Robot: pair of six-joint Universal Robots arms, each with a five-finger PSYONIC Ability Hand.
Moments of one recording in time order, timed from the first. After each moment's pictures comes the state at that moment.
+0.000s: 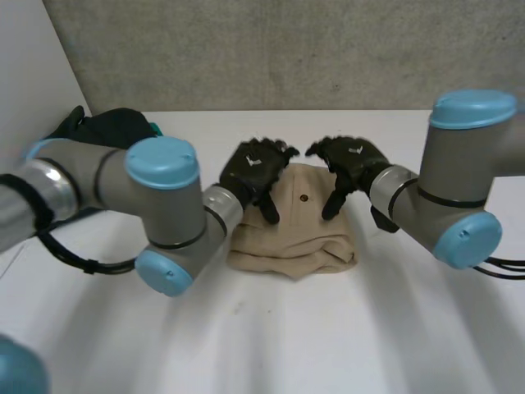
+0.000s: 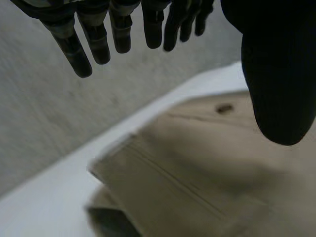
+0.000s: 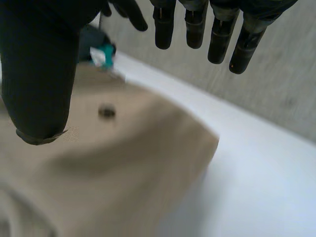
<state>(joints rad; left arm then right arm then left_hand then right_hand) 4.07 -2.37 -1.03 3.27 -1.45 3.30 2.00 -0.88 1.05 0.13 1.33 3.01 0.20 0.20 0.21 0.20 0.05 0.20 0.22 0.21 0.23 0.07</state>
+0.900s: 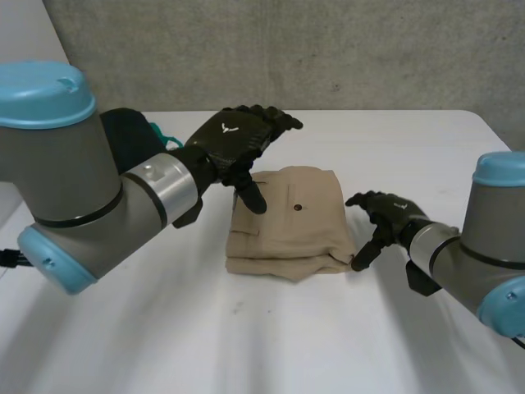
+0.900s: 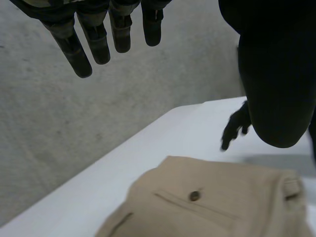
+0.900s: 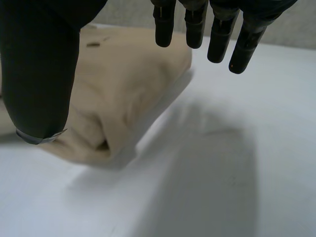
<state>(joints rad) 4.17 -1.97 -1.25 3.10 -1.21 3.27 1.88 -1.08 1.53 0.00 1.37 3.19 0.17 0.20 0.21 0.20 0.04 0.18 0.22 0.20 0.23 0.06</state>
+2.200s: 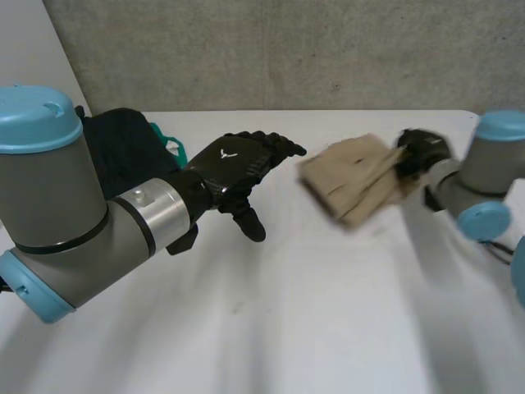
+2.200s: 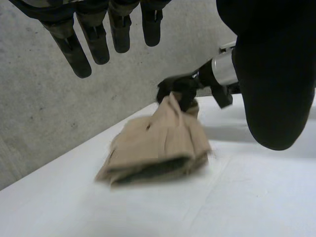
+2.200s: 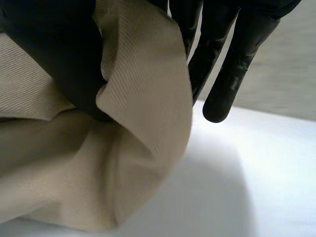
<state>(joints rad) 4.18 -1.90 -1.39 3.11 -1.13 3.24 1.75 -0.51 0.67 0.03 1.43 3.23 0.17 0.20 0.21 0.20 0.04 0.92 1.16 1.13 1.19 0.91</state>
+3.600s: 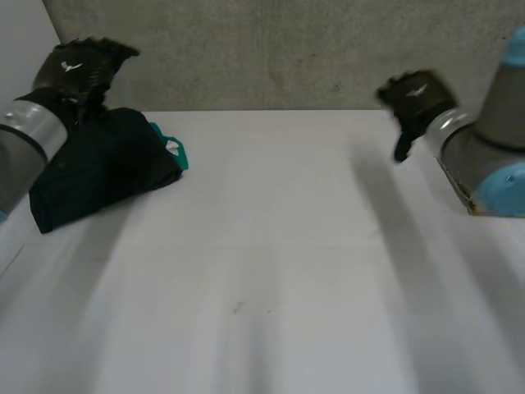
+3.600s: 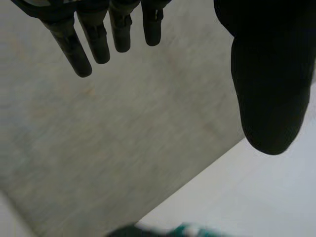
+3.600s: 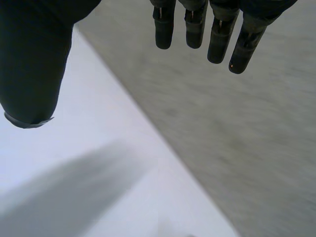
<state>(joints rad) 4.61 -1.93 -1.29 3.31 -1.25 3.37 1.88 -0.91 0.88 0.17 1.43 2.59 0.17 0.20 0.21 0.20 0.04 0.20 0.22 0.21 0.23 0.07</state>
